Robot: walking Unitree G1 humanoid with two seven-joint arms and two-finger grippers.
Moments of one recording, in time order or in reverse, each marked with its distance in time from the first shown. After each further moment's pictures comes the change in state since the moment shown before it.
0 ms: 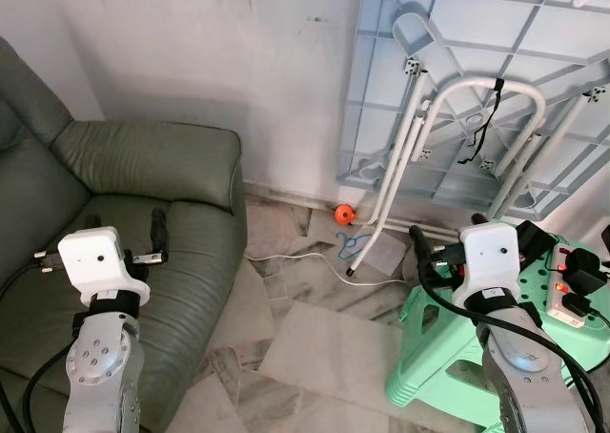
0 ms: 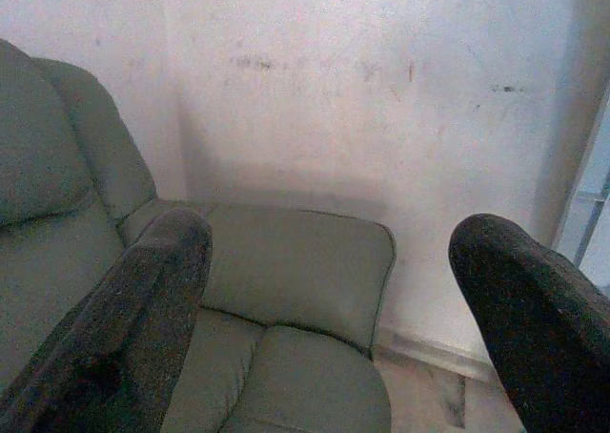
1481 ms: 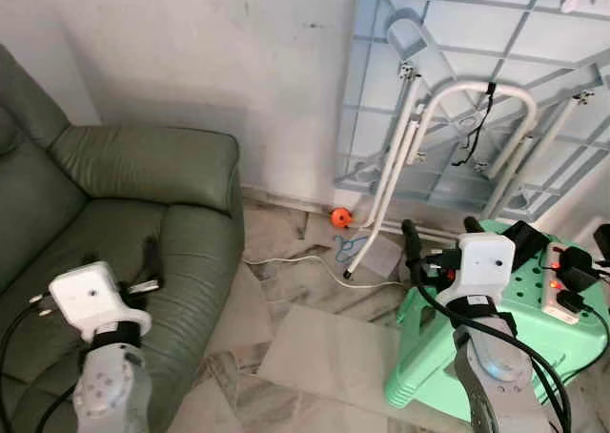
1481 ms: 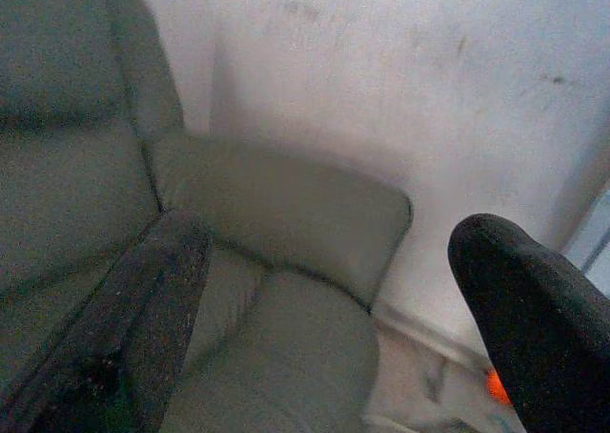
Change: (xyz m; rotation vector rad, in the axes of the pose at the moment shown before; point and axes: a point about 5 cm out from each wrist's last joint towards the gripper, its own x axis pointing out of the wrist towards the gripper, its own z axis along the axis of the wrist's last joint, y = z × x) left arm -0.025 0.008 -0.032 -0.167 0.109 0.131; right arm 0.002 0.018 -0.011 0.172 -0.105 -0.036
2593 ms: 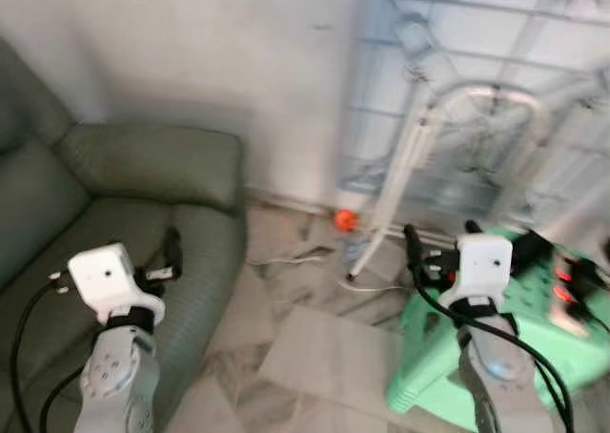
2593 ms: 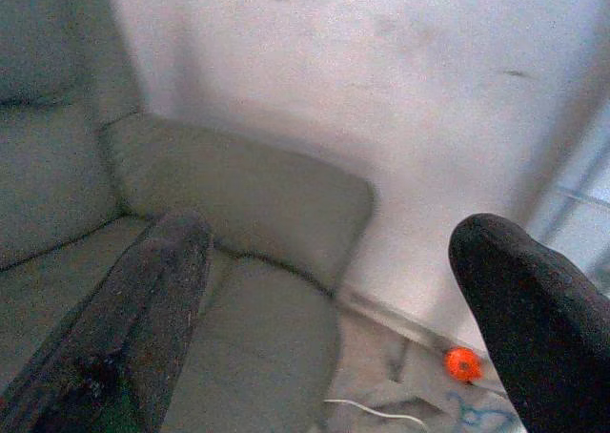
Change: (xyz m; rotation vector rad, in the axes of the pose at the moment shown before) left arm 0.006 -0.024 0.013 -0.008 0.029 -0.121; right arm 0.002 -0.003 -0.005 -0.055 0.035 0.007
